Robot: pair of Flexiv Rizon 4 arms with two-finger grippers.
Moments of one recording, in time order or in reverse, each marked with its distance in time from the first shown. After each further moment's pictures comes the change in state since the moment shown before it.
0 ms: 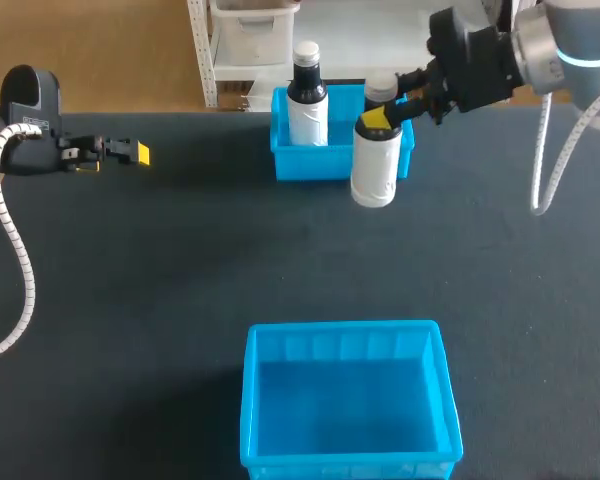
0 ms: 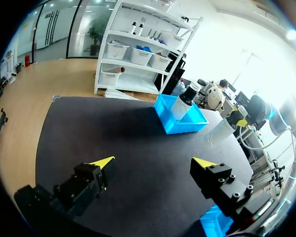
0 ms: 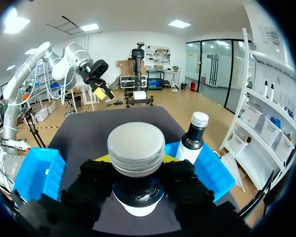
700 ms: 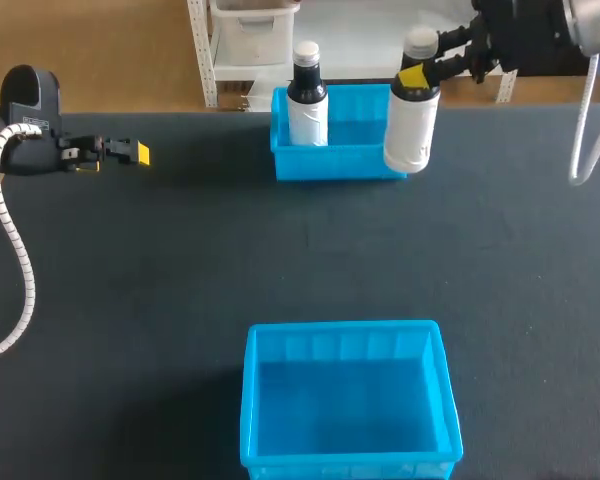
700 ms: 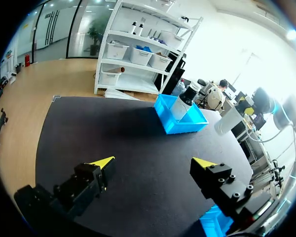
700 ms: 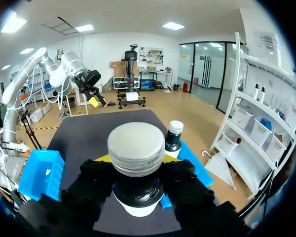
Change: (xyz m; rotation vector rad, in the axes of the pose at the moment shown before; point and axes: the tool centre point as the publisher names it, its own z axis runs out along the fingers) left arm 0.000 0.000 0.000 0.000 0.000 0.000; right arm -0.023 -0.028 -0.055 0.064 0.002 -0.002
